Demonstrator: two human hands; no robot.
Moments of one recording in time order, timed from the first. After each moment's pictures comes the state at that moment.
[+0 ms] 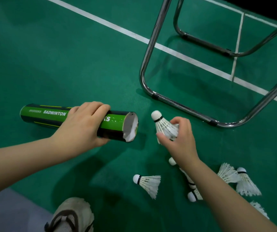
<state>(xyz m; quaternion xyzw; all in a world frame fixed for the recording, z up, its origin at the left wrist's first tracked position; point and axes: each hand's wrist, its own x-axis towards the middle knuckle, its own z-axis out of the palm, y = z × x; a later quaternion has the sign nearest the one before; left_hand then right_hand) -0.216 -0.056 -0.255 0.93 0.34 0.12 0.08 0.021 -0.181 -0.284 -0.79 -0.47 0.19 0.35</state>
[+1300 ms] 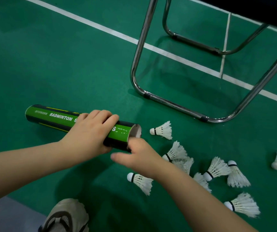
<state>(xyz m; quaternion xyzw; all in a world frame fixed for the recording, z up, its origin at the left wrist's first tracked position) -0.187 -0.079 -0.254 0.96 0.28 0.07 0.03 -0.051 -0.178 -0.242 -0.62 -0.53 0.50 0.29</state>
